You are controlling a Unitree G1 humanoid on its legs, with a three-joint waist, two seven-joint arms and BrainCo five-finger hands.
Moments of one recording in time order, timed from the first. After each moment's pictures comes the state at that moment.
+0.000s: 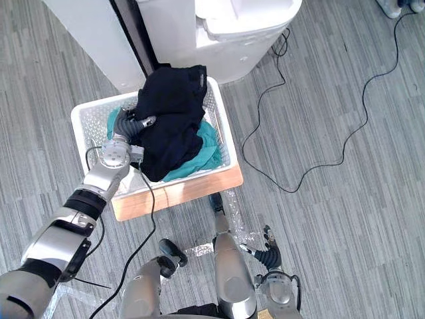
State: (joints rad) left arm -0.82 0.41 -0.31 0.70 -0.28 -0.03 0.28; right arm 0.19 -0.20 0.17 0.49 0.05 -0.25 -0.25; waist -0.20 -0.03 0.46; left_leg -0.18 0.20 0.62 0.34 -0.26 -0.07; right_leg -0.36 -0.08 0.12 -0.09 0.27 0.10
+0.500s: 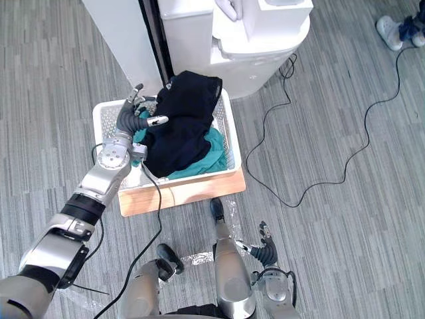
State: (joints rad) left arm -0.71 0.43 -0.26 0.42 -0.30 -0.07 0.21; right arm 0.19 -0.17 0.17 0.46 0.03 -0.23 -0.26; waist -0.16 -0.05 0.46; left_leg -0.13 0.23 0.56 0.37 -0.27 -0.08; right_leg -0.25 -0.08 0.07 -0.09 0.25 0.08
